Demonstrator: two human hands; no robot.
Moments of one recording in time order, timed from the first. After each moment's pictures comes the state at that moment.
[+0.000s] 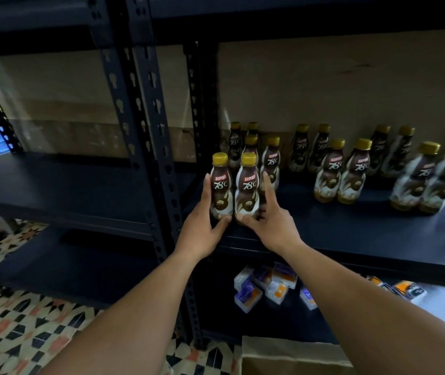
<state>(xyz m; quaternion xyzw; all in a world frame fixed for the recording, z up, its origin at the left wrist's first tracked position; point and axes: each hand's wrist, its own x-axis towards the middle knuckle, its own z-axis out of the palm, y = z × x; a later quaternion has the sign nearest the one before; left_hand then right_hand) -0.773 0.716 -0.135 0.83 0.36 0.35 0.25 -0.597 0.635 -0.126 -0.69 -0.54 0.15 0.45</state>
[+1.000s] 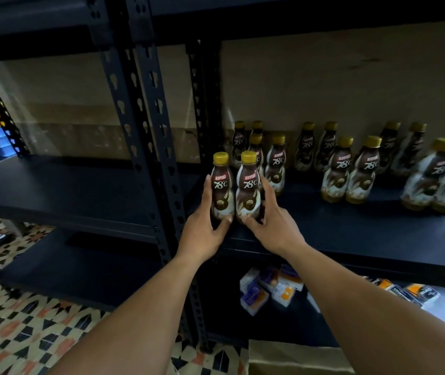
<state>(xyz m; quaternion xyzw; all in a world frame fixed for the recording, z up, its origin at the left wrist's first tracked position) -0.776 0.719 -0.137 0.82 0.37 0.36 0.24 -0.599 0.645 -0.130 -0.71 -0.57 0.11 0.41</state>
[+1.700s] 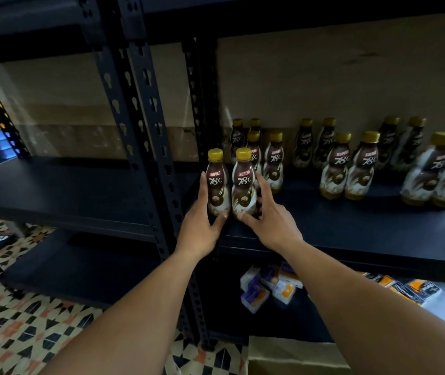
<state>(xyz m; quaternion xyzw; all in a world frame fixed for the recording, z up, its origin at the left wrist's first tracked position) -0.773 0.724 -0.136 0.82 0.38 0.36 0.24 -0.599 0.649 -0.132 -0.72 -0.56 0.11 0.41</state>
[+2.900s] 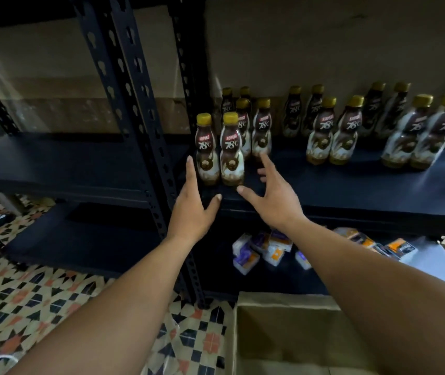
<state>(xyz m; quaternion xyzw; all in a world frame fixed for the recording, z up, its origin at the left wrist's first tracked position) -0.786 0.670 -0.151 0.80 0.43 0.35 0.24 -0.600 0.595 -0.138 -0.72 -0.54 0.11 0.42</state>
